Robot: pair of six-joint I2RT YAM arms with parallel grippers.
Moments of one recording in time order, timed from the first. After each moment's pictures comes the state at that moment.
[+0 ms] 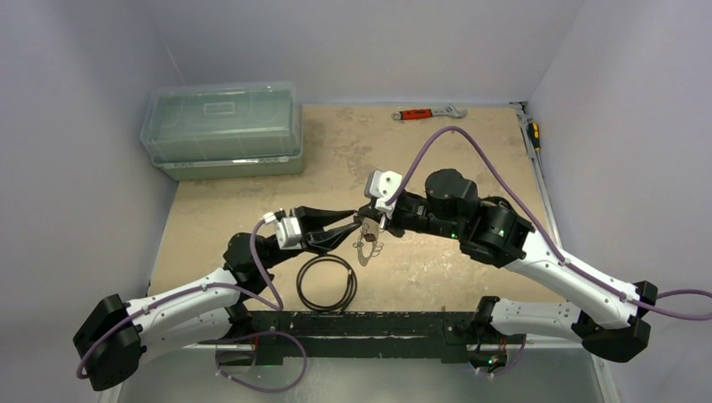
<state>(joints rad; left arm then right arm) -0.87 0.89 0.35 1.04 0.35 -0.06 1.03 1.05 1.24 -0.48 -0.13 -0.32</state>
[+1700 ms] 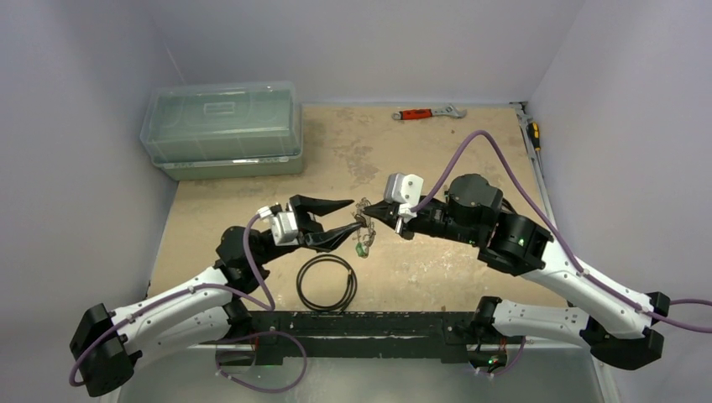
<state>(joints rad) -0.88 0.79 0.44 0.85 0.36 -0.03 1.04 0.96 1.22 -0.42 -0.16 -0.31</state>
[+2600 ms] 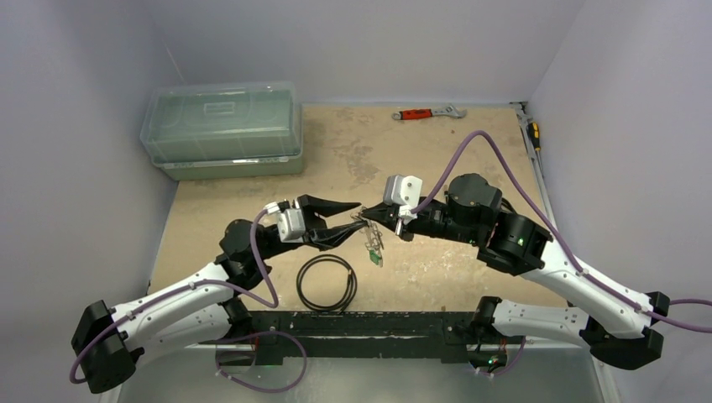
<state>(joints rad) -0.88 0.86 0.52 0.78 0.42 -0.01 1.04 0.96 1.22 -0.42 -0.20 -0.31</state>
